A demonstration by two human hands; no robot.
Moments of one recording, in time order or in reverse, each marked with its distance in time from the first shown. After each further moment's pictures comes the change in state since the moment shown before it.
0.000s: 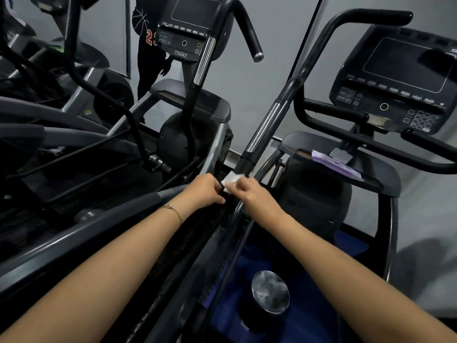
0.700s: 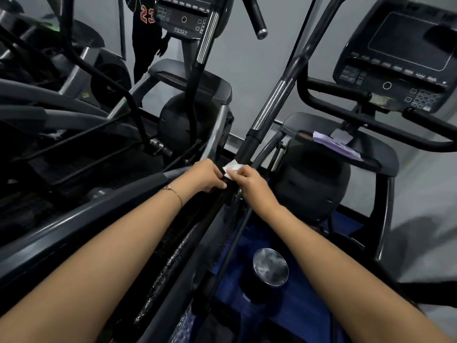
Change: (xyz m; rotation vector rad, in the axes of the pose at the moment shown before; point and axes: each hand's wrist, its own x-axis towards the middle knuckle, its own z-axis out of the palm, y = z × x) left_hand -0.028 -0.015 -0.002 -0.163 -0.066 -0.082; right_hand -0.011 -0.034 0.017 0.067 0.030 0.153
